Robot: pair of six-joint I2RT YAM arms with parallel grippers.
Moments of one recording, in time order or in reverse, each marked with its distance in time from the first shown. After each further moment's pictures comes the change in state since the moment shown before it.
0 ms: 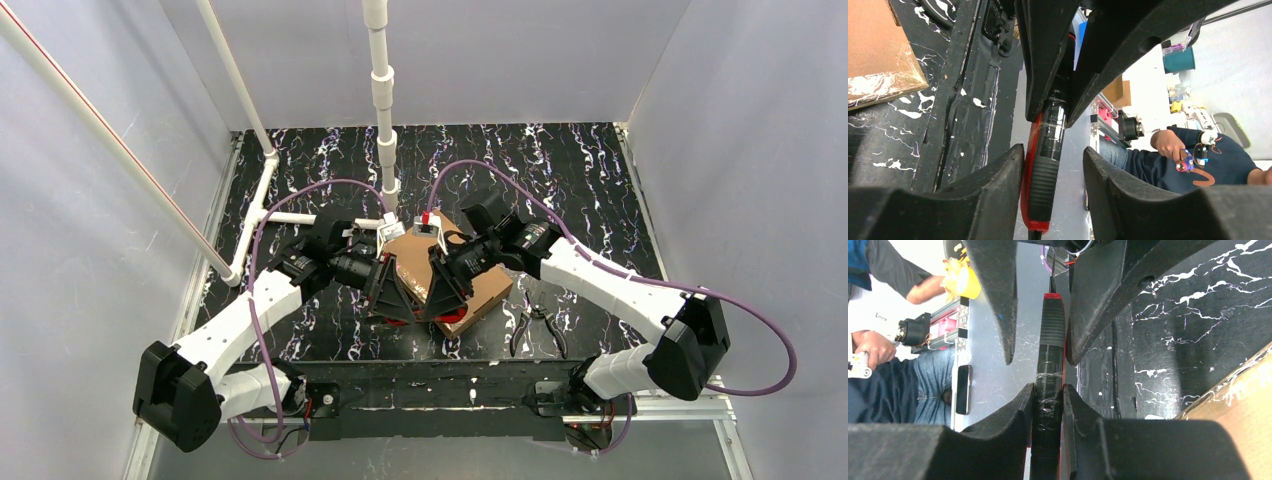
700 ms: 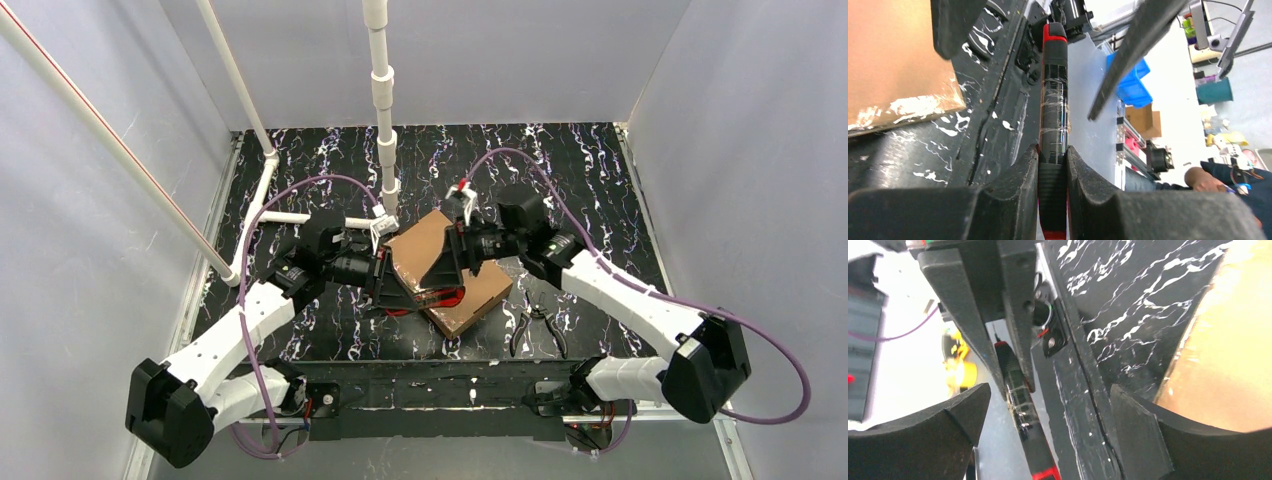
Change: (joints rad) left arm -0.001 -0.077 -0.050 0.146 -0.138 -0.092; right arm -0.096 -0.096 -0.144 0.346 0.147 0.369
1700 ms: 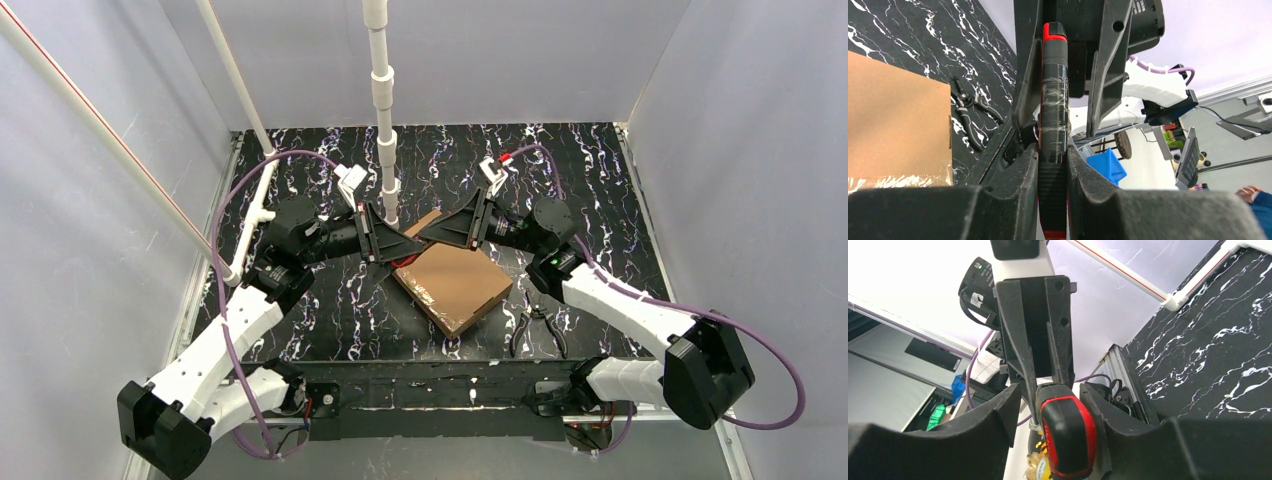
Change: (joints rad) left arm 0.031 -0.092 0.089 0.296 -0.322 -0.473; right arm -0.082 -0.072 -0.231 0.890 0.145 0.763
